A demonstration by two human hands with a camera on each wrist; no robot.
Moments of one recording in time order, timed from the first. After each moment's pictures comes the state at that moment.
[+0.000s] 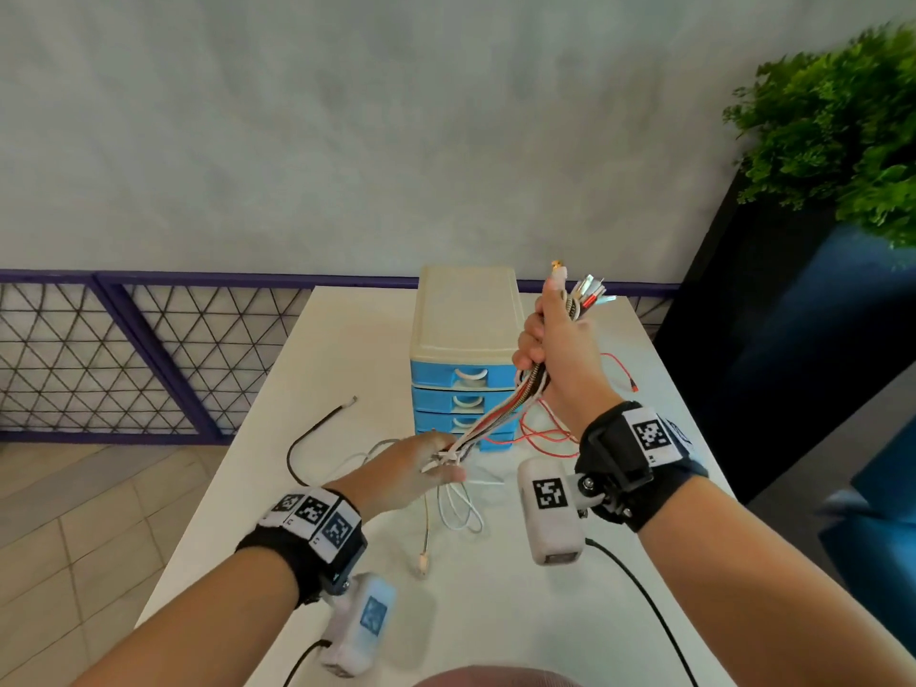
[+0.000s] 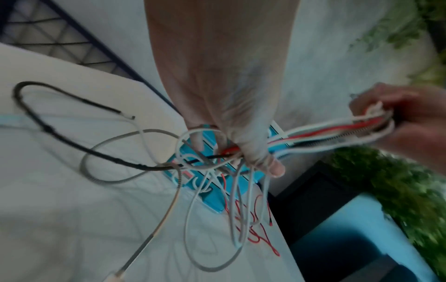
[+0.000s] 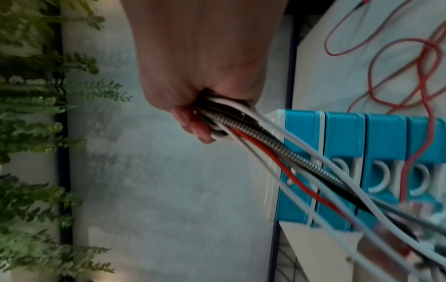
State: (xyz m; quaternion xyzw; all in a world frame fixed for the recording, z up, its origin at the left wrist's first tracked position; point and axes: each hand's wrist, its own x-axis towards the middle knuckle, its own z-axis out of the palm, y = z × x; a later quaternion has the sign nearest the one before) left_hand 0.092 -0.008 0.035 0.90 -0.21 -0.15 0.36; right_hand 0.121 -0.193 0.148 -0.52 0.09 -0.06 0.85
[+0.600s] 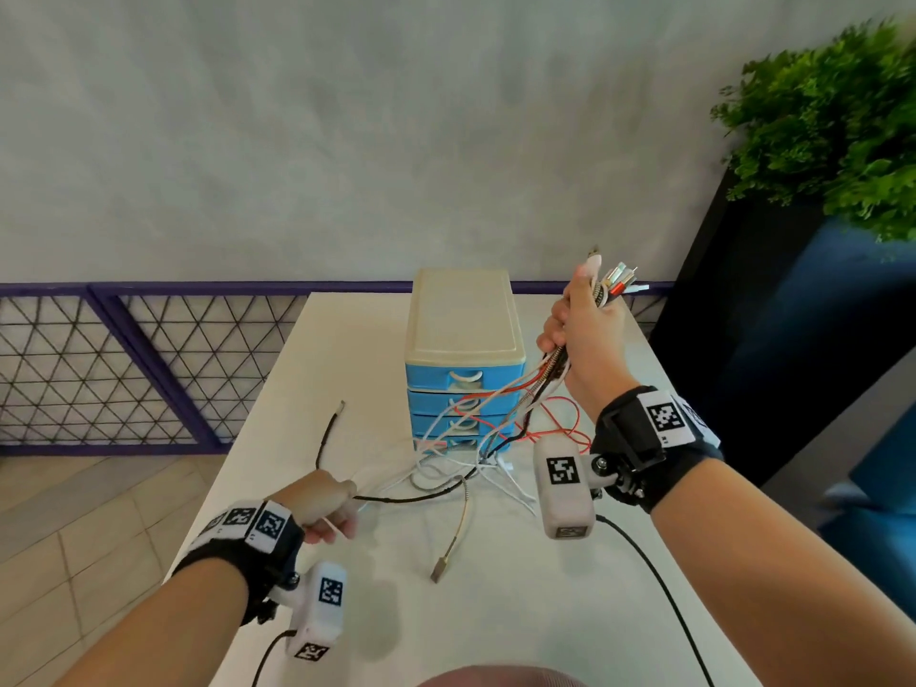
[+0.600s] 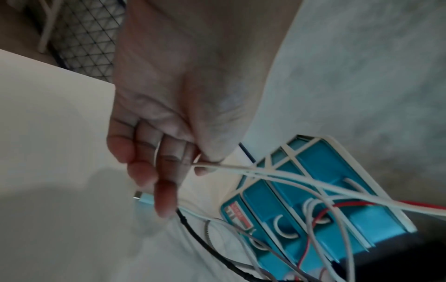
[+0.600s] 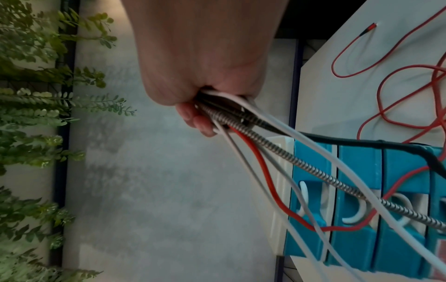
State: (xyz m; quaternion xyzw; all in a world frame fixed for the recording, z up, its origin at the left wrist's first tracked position) left_hand 0.099 0.076 -0.002 0.85 0.17 -0.37 0.35; right_hand 0.129 -0.215 0.157 -0.53 0.11 -0.17 0.83
